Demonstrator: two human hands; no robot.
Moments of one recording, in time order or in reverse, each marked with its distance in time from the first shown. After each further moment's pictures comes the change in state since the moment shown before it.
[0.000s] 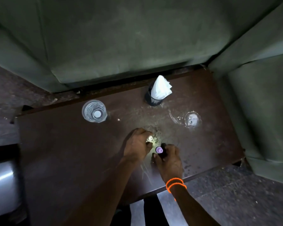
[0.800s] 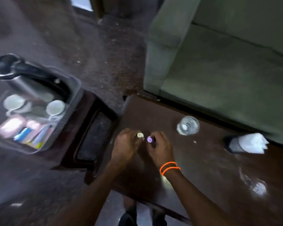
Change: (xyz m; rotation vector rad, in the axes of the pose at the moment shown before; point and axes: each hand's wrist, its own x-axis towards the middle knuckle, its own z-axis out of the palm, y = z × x) left_hand -0.211 -0.150 -0.188 -0.170 0.762 -0.446; right_hand -0.111 -0.248 0.113 0.058 -0.371 -0.951
